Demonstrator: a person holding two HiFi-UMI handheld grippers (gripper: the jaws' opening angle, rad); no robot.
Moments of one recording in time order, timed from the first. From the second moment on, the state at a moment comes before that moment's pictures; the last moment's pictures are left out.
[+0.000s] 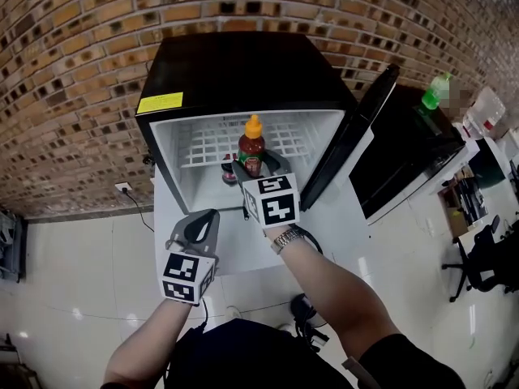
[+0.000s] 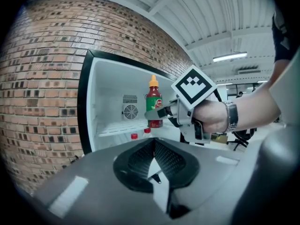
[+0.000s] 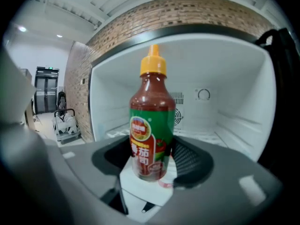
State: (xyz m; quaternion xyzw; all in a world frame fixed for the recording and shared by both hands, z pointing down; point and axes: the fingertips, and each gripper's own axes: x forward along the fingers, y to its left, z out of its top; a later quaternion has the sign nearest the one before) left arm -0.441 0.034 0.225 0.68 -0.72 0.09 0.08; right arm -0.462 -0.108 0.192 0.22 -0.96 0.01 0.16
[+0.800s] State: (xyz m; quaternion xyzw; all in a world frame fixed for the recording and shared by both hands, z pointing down) left arm -0.260 -0.015 0.240 0.73 -0.67 0.11 0.09; right arm -0.244 -0.087 0.234 0.24 -0.95 0.03 0.18
